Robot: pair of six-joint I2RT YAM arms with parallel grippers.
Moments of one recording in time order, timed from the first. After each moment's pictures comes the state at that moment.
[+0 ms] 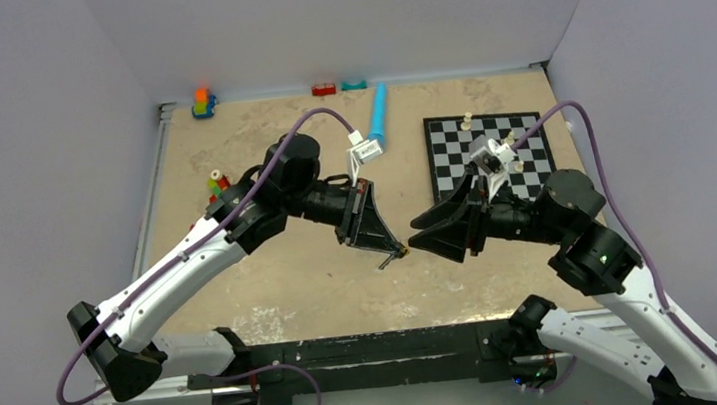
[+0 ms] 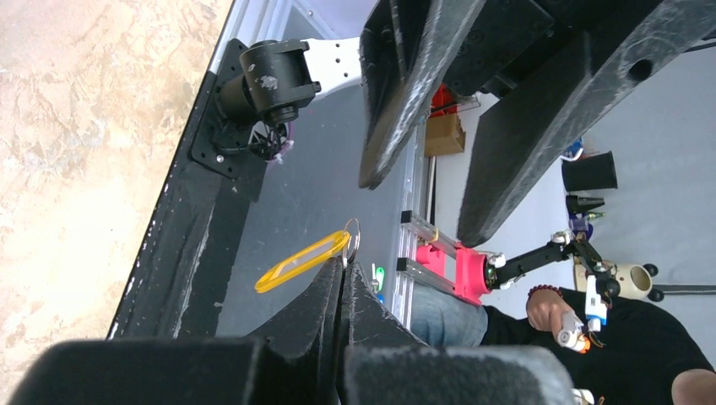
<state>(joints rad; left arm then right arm) -0.85 1.27 1.33 -0.50 0.86 -0.65 0.68 0.66 0.98 -0.30 -0.61 0.50</state>
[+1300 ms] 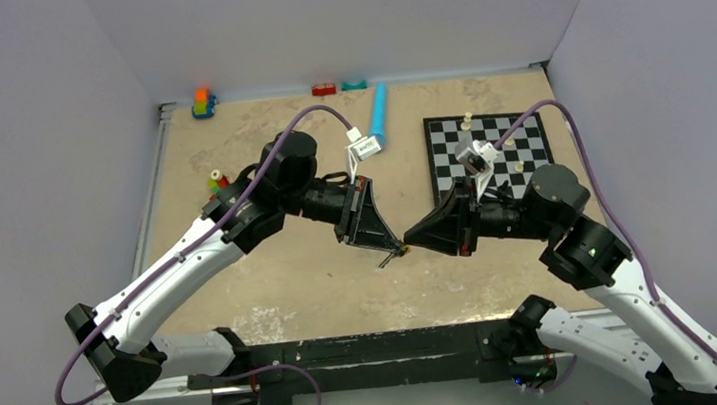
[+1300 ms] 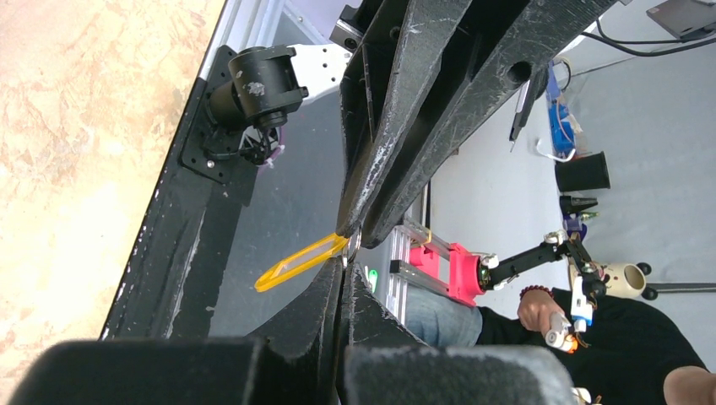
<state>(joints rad) -0.85 1.26 1.36 -0.50 0.87 -0.68 0.68 0.71 0.98 -0.31 -0.66 0.51</state>
